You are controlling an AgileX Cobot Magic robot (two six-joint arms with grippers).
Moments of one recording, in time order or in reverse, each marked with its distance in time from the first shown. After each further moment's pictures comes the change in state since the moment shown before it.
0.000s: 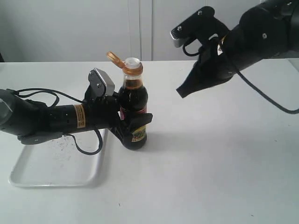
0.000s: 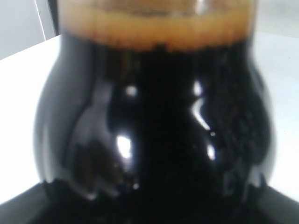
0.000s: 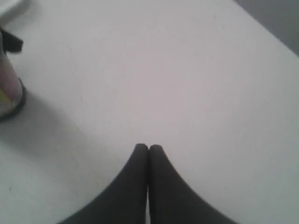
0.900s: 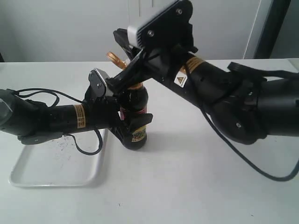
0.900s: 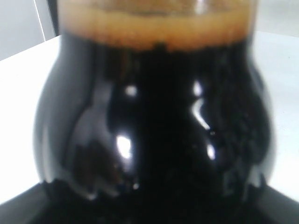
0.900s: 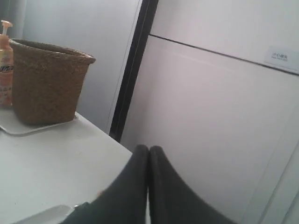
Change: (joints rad) left arm 0.000 0.000 0.000 0.000 -0.002 0.007; right arm 0.222 0.007 0.330 0.064 -1.312 0.041
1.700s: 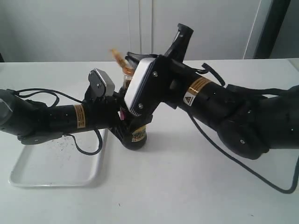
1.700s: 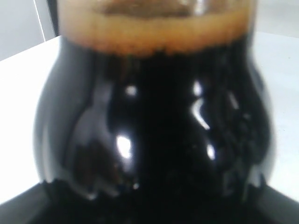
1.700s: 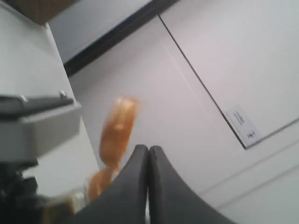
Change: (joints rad) left arm 0.000 0.001 0.000 0.000 -0.006 -0.002; right arm -0.039 0.058 0.088 -0.075 -0.108 -0.701
